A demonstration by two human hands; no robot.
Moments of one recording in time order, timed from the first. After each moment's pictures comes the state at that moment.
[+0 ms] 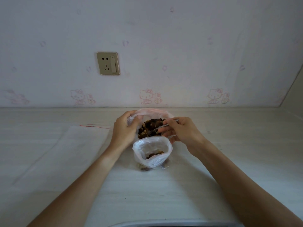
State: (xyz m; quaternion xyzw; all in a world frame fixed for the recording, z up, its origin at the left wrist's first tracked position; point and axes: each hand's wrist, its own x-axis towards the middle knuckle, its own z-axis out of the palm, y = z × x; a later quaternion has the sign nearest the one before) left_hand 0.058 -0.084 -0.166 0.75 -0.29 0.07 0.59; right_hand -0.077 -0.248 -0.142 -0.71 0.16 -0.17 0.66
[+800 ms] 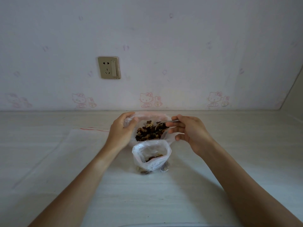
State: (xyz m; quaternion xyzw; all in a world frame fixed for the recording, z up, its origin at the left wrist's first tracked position) left_hand 0.047 -0.069 -0.149 0.78 -0.26 0.03 0.57; right_hand -0.085 -0.265 -0.130 -0.62 0.19 -0.20 0.74
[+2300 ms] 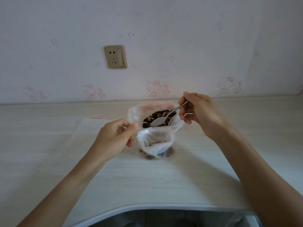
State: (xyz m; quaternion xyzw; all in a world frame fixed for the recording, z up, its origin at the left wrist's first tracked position) left_hand -0.016 -0.003 -0.131 0.83 -0.21 -0.06 0.51; right_hand -0.096 -0.260 -0.109 -0.69 0.09 -0.23 0.68
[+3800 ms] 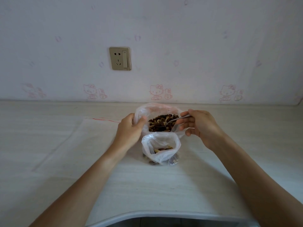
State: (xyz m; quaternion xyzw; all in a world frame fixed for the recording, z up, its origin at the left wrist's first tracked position) left_hand 0.026 -0.052 -0.151 0.81 -0.20 -0.02 0.55; right_hand -0.081 -0.262 -0.132 -0.66 0.20 -0.19 0.70
